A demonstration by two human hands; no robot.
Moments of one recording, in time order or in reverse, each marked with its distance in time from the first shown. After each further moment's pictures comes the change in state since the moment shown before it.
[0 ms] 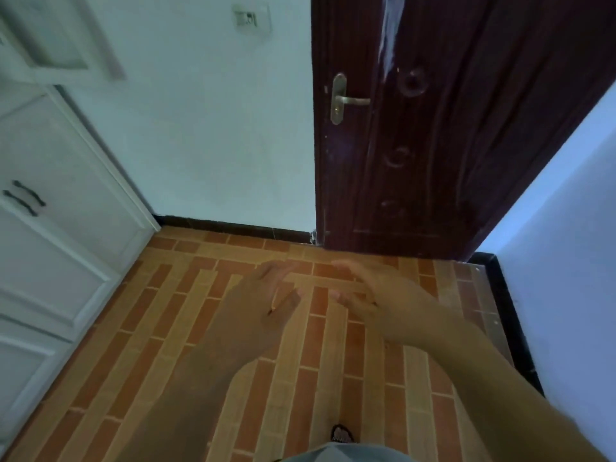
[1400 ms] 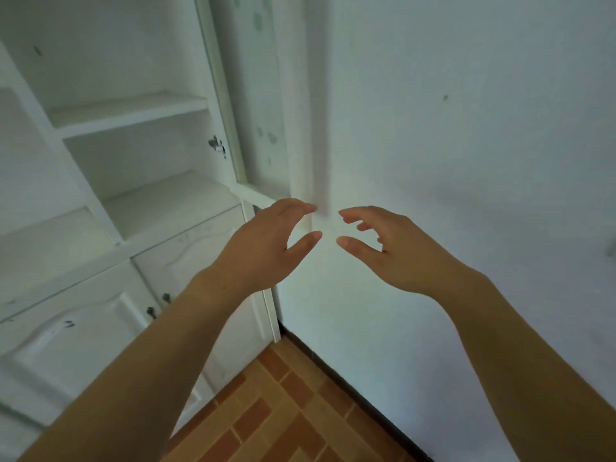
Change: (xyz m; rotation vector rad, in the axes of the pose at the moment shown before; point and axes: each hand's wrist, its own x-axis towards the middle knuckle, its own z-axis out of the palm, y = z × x) left_hand 0.498 -0.481 -0.446 0.354 0.498 -0.269; right_hand 0.871 -0.271 -0.036 0.062 0.031 -0.678
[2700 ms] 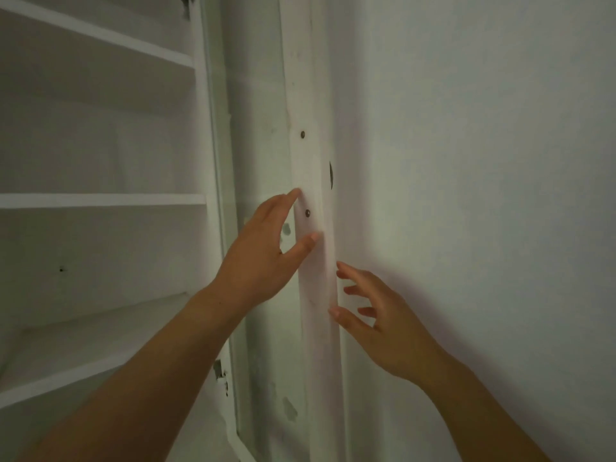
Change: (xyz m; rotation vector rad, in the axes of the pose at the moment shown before) left_hand 0.337 -0.079 -0.166 0.030 0.600 0.105; right_hand 0.350 0.026 -0.090 0.253 0.304 -0.332
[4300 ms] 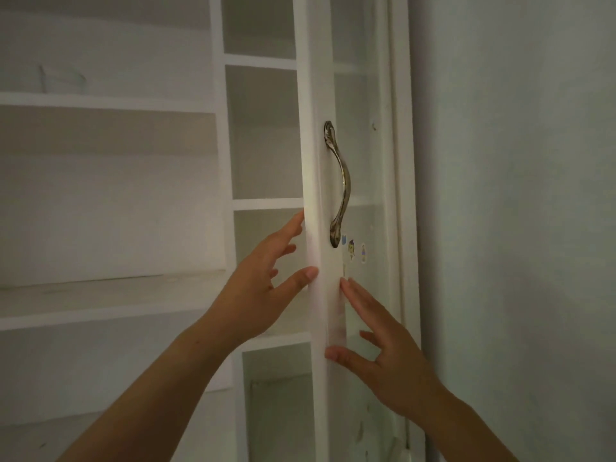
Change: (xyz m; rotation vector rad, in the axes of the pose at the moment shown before) left_hand -0.117 -0.110 -0.184 0.071 0.018 -0.279; right_hand 0.033 -0.110 0.203 0.387 -0.272 -0.292
